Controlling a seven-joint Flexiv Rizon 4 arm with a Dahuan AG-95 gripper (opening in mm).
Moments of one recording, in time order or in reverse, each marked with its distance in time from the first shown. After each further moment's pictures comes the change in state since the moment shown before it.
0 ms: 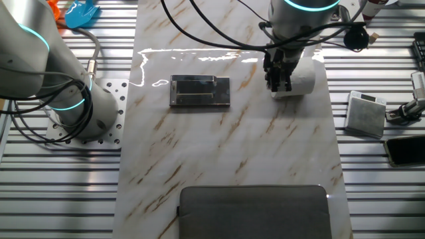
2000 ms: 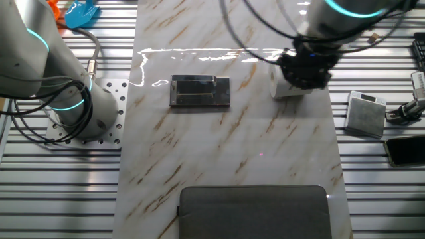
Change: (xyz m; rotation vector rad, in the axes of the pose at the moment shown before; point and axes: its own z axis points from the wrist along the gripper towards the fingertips) arm -0.072 -0.003 0.003 -0.059 0.059 -1.009
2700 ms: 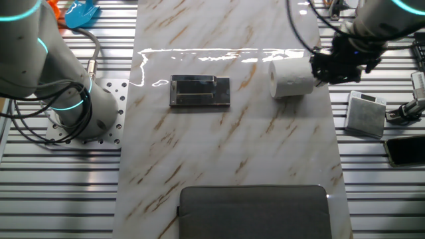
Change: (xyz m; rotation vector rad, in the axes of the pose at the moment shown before) arm -0.043 -0.039 0.007 -0.078 0.035 -0.125
